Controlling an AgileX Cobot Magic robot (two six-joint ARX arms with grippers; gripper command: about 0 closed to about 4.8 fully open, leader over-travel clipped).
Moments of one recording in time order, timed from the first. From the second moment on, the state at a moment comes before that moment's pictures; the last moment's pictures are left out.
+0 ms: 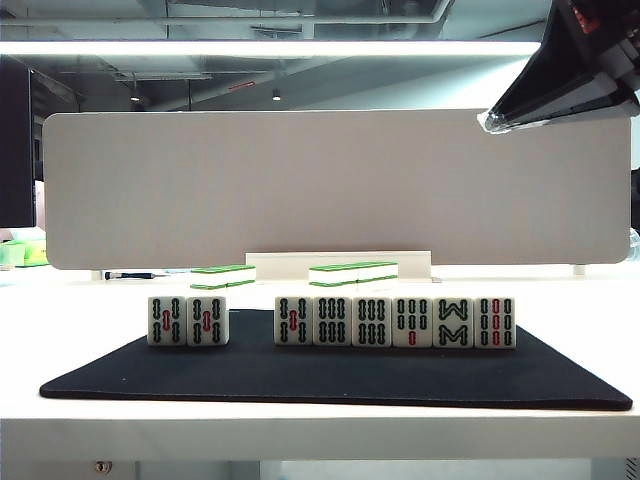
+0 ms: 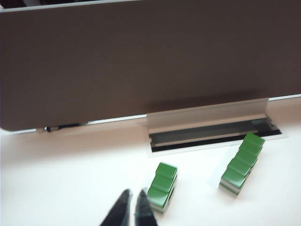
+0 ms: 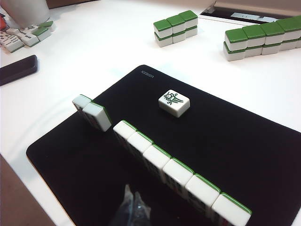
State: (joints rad) left arm -0.29 1.41 1.55 -0.37 -0.16 0.03; right arm 0.41 0.87 0.53 -0.04 -0.33 0.05
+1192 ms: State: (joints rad) left arm -0.02 0.24 0.18 -0.06 -0.15 -0.06; right arm 0.41 0.87 0.53 -0.04 -0.33 0.05
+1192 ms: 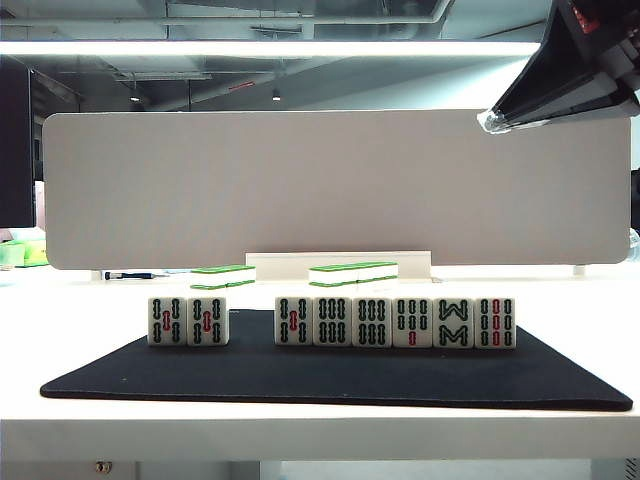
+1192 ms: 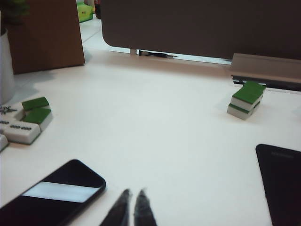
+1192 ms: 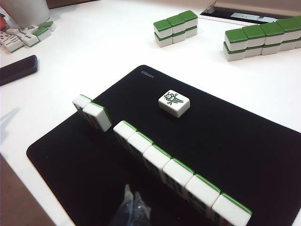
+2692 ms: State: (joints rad) left arm 0.00 0.00 0.01 -0.17 -0.06 -0.10; right arm 0.41 0.87 0.53 -0.04 -0.33 0.05
